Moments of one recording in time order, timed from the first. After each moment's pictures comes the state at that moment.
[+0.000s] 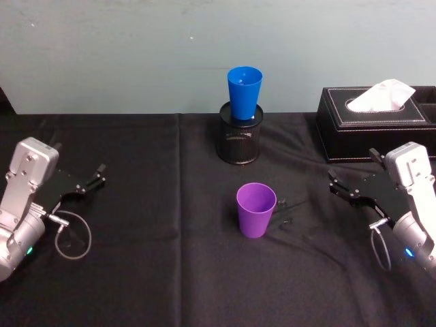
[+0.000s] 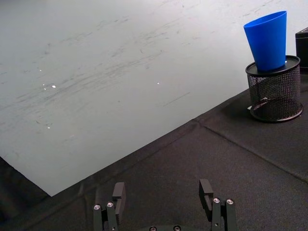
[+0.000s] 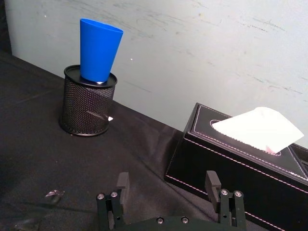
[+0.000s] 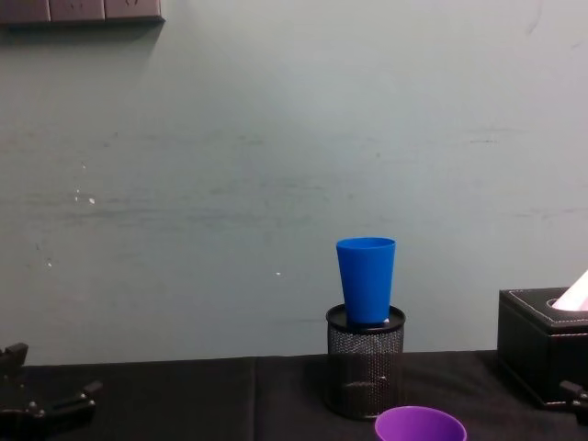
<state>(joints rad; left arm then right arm) -0.20 0.60 0.45 -1.41 -0.25 -0.12 0.03 0.20 0.60 -0.45 -1.41 0.25 -0.12 -0.03</state>
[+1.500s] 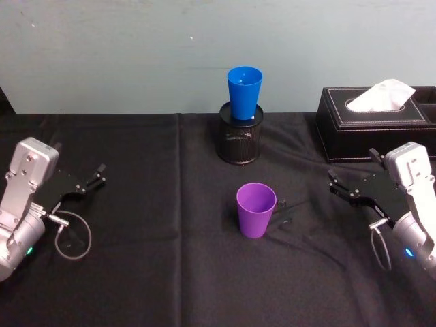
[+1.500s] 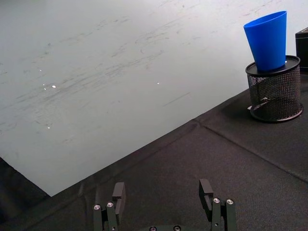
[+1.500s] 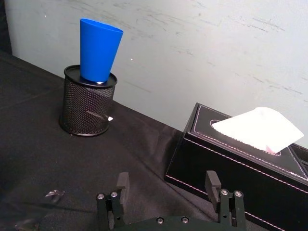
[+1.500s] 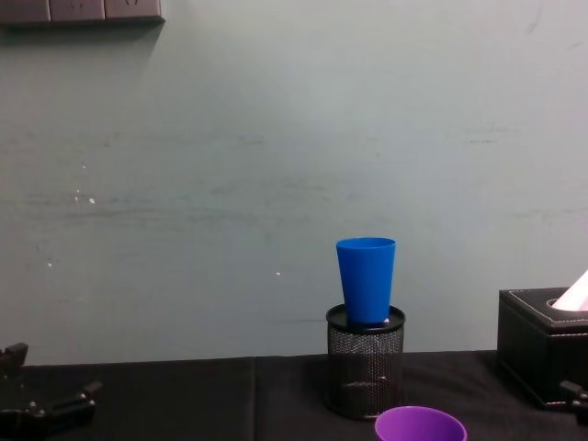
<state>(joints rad) -0.20 0.60 0.45 -1.41 -0.25 -0.12 0.03 0.20 0.60 -0.45 -1.41 0.25 -0.12 -0.03</state>
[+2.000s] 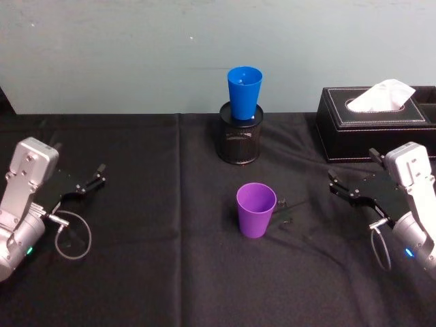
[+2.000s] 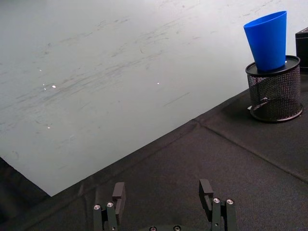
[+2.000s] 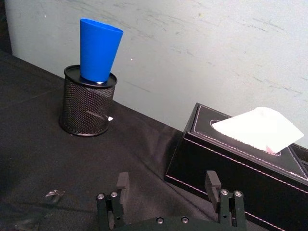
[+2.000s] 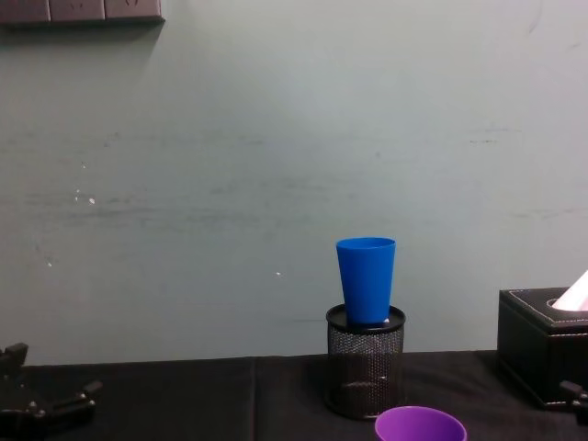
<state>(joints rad) -0.20 0.60 0.45 -1.41 -0.25 -0.12 0.03 0.20 0.60 -0.45 -1.41 0.25 -0.12 -0.03</state>
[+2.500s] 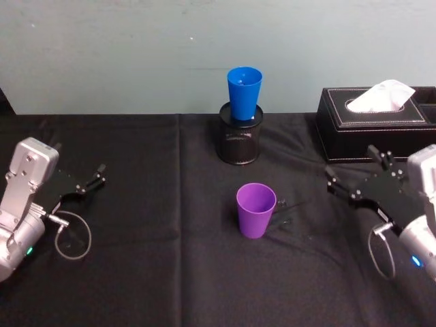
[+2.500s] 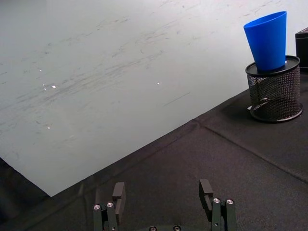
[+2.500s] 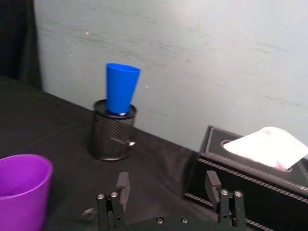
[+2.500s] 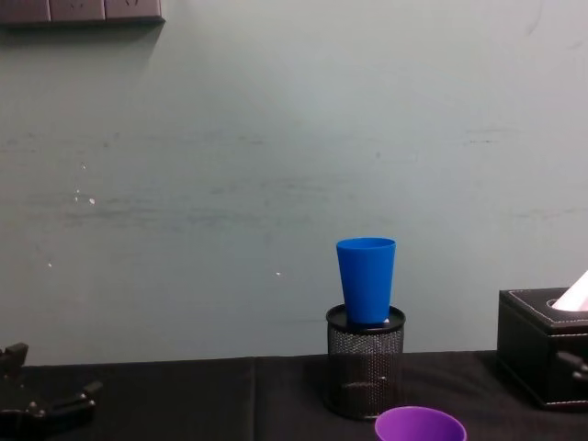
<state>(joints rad) -0.20 0.60 0.45 -1.41 -0.25 -0.12 0.03 0.10 0.62 -0.38 -1.53 0.32 -0.19 0.03</state>
